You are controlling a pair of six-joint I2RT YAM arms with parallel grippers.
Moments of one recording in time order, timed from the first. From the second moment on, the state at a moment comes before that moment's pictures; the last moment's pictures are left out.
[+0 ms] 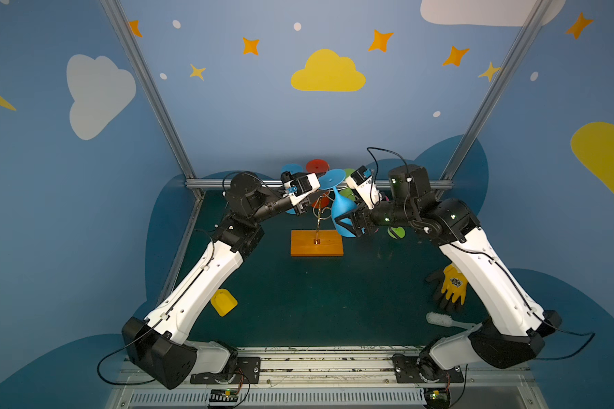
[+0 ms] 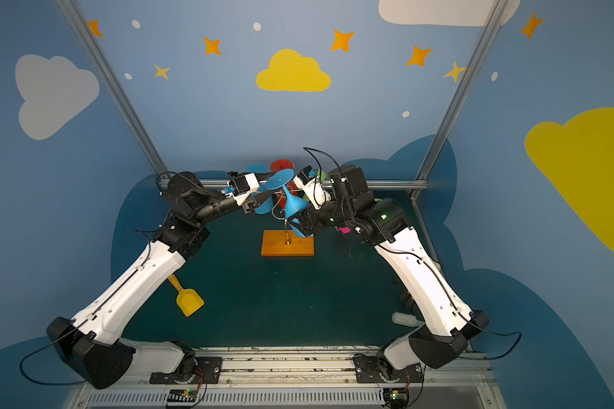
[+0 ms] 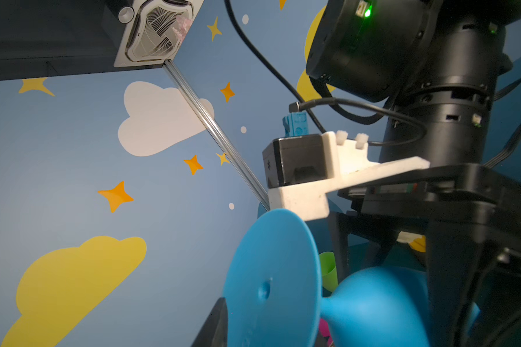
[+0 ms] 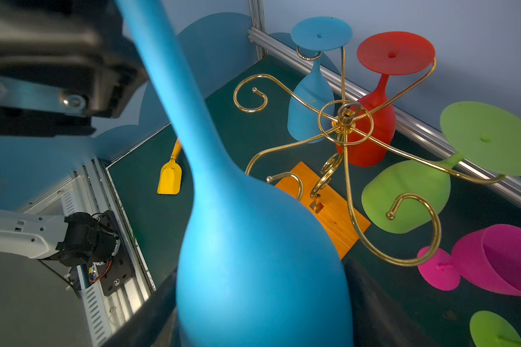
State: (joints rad) left arm -0.46 1.36 1.42 0.14 0.64 0.51; right arm 0.68 1.48 1.90 -1.01 -0.29 -0.04
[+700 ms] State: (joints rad) left arm -0.45 1.33 1.32 0.20 0.46 0.43; right arm 0.67 1.40 1.83 -0.89 -0.32 0.02
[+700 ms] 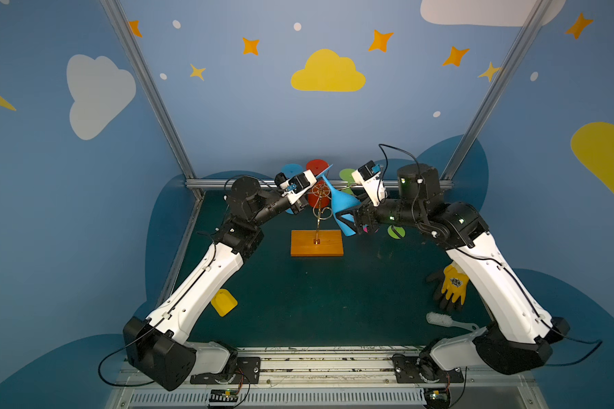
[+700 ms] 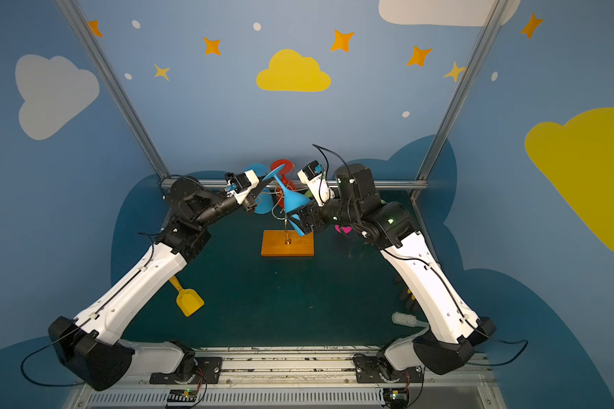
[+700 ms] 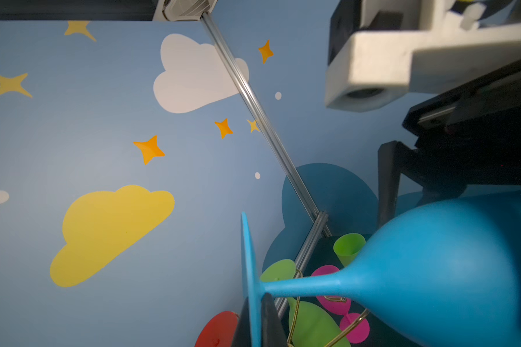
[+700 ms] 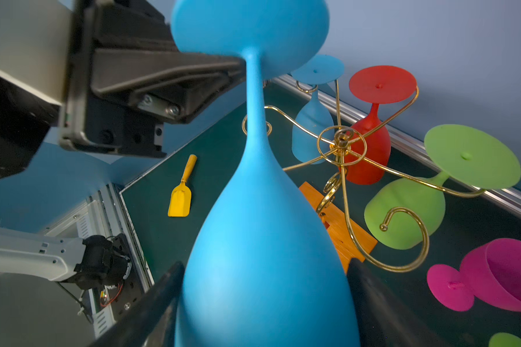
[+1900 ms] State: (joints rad) left arm -0.40 1.23 1.17 0.27 0.26 -0.11; right arm 0.42 1.23 1.43 -0.36 -0.56 0.29
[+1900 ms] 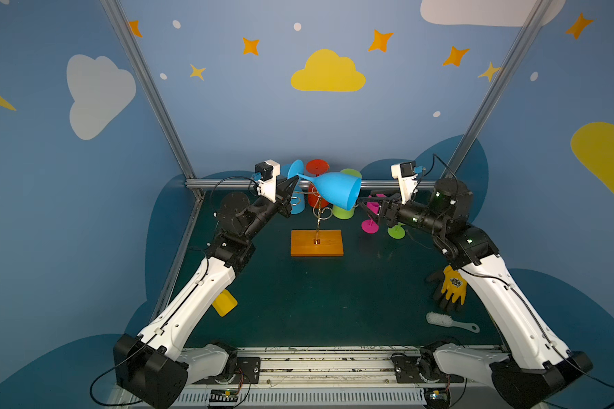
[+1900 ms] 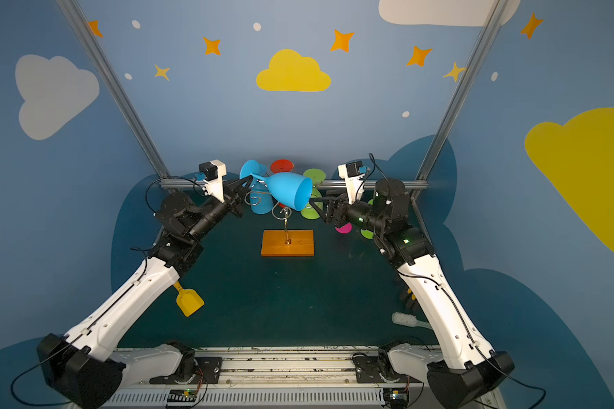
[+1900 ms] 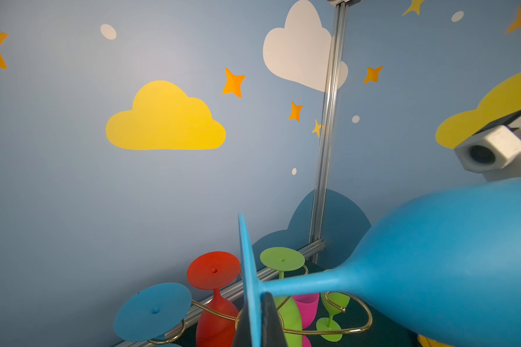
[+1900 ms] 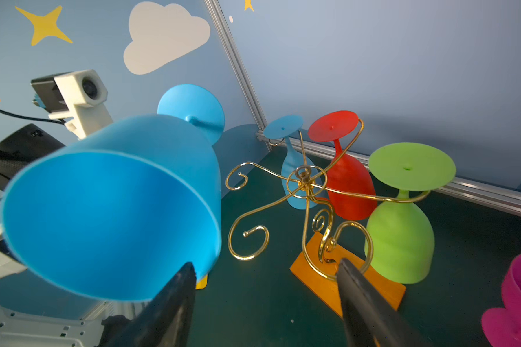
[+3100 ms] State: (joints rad) left arm -0.39 1.23 1.13 0.31 0.26 -0.16; right arm 0.44 1.32 1.52 -0.29 -0.61 0.36
